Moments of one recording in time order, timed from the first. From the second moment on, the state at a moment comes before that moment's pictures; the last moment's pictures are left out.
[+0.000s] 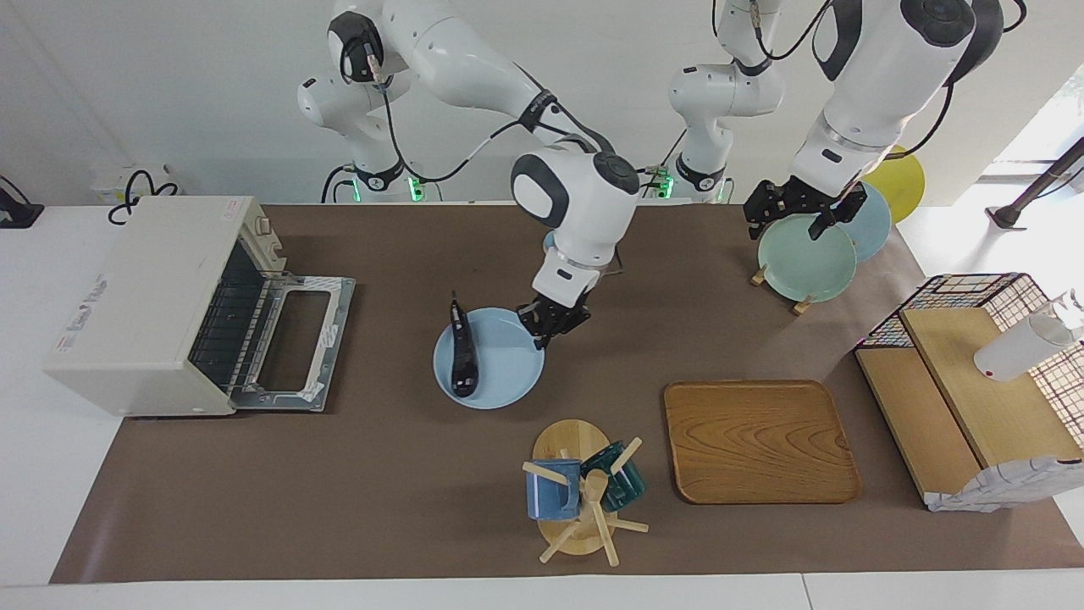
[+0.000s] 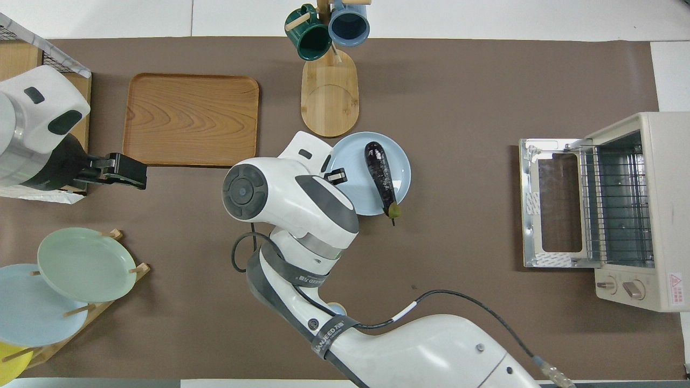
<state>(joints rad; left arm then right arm) -0.10 -0.03 -0.11 -1.65 -0.03 1.56 -0.12 0.64 0.54 -0.02 -1.36 -0.33 1.84 0.44</state>
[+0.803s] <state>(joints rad) -0.08 -0.03 -0.09 -1.65 -0.03 1.56 -0.08 0.25 0.05 -0.02 -2.01 -0.33 1.97 0.11</state>
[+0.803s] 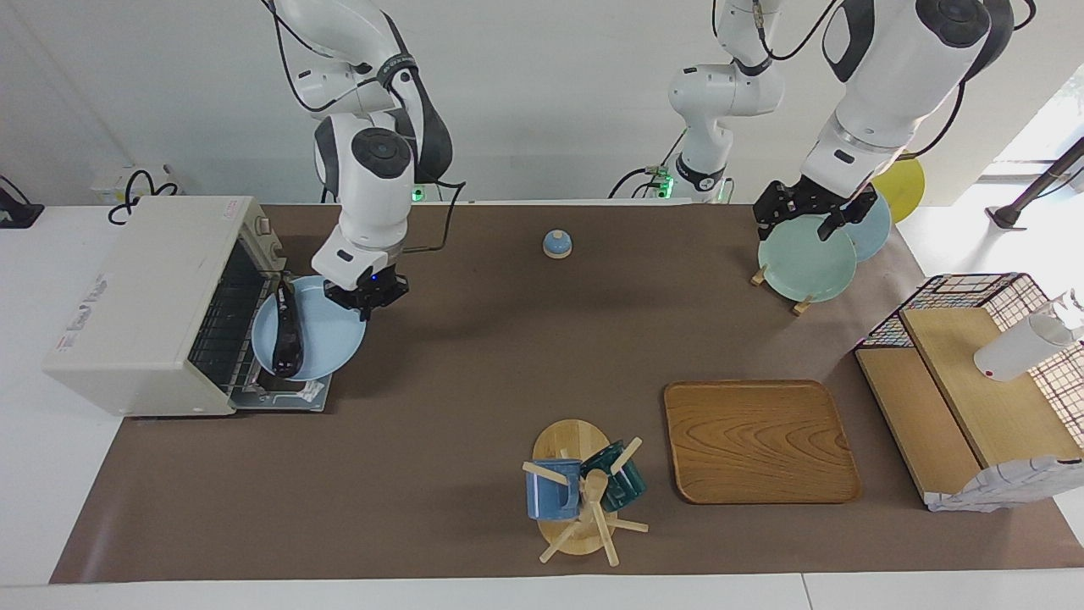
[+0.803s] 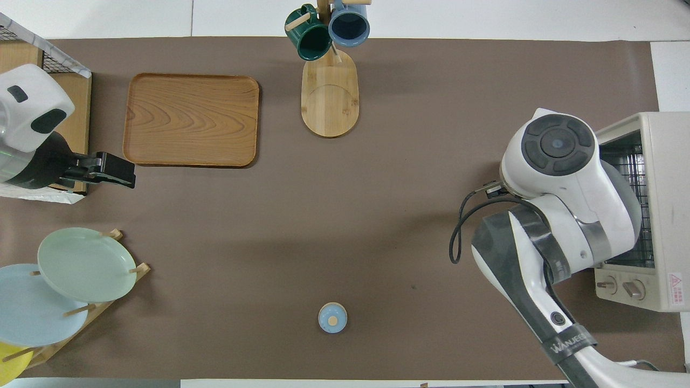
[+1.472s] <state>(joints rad) -0.08 -0.03 -0.09 -1.65 -0.03 1.56 -0.07 0.02 -0.03 -0.02 -2.17 -0.33 2.08 -0.11</state>
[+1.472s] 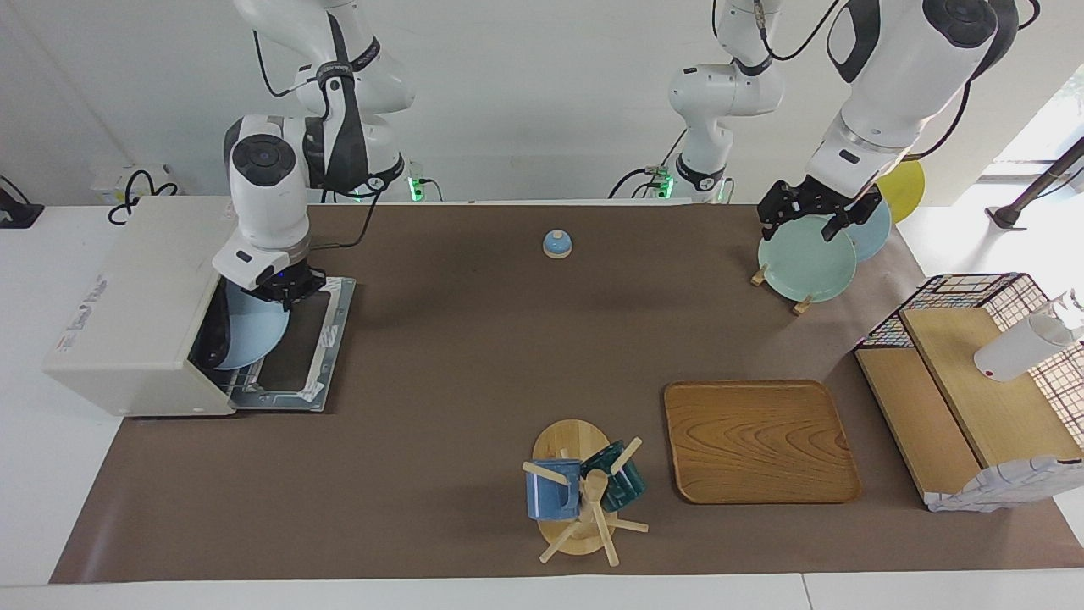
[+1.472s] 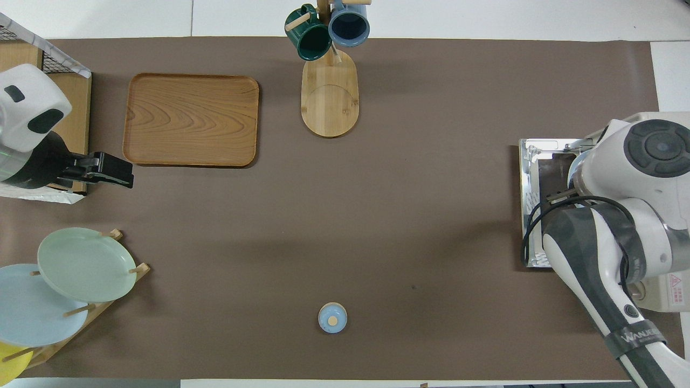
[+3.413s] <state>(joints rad) -0.06 -0.03 -0.09 -1.65 -0.03 1.56 -0.07 0.14 0.03 0.01 -2.16 -0.16 2.20 0.05</state>
